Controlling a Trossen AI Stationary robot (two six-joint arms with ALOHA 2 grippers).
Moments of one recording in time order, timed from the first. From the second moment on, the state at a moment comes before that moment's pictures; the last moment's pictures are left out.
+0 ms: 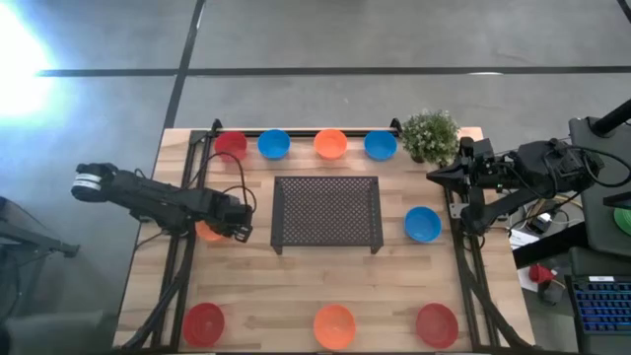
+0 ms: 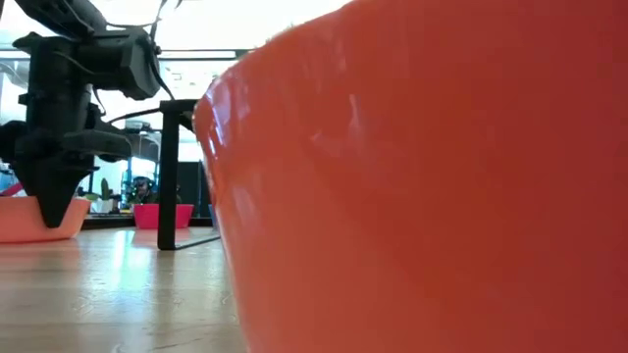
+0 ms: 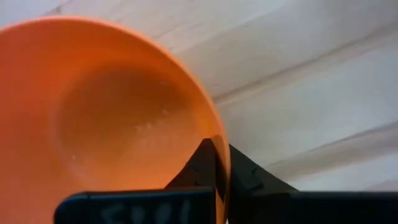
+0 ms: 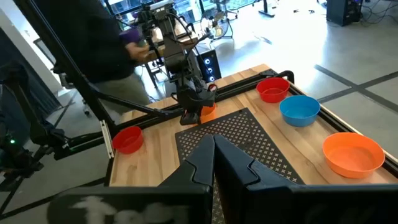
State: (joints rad) left arm -0.06 1.14 0.55 -0.89 0.00 -1.22; right arm 0.33 0.75 1.29 -0.81 0.41 0.45
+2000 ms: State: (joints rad) left arm -0.06 1.80 1.80 -1.42 -0.04 -0.05; right arm 0.33 0.75 1.28 -0.81 0.42 0.43
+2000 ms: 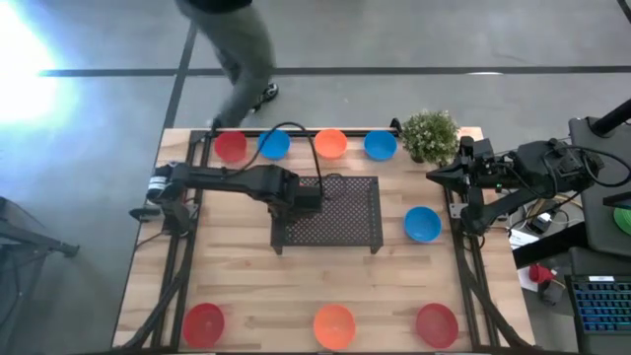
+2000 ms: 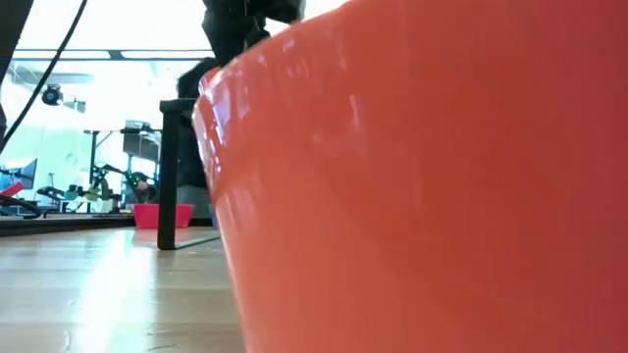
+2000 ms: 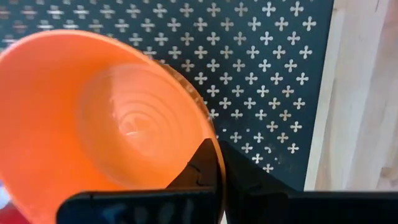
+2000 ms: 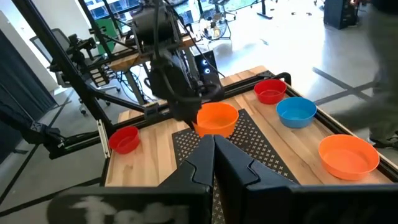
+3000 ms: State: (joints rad) left arm -0.07 1.82 1.76 -1.39 0.04 -0.08; right arm 0.33 0.75 1.28 -0.81 0.42 0.44
